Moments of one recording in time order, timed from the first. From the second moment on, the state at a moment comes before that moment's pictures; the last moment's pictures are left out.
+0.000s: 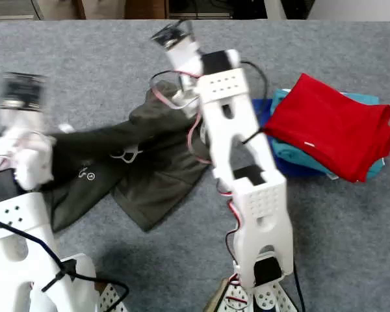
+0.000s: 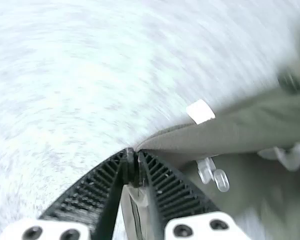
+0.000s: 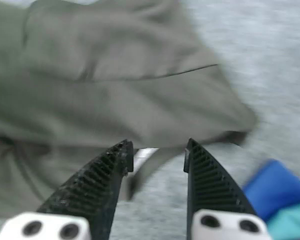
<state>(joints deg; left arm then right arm) -26.5 -46.9 34.8 62.8 -26.8 -23.0 41.3 -45.7 90.1 17.0</state>
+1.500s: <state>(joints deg) -41.6 20.0 4.0 38.0 8.8 -32.0 55.7 -53.7 98.1 15.0</state>
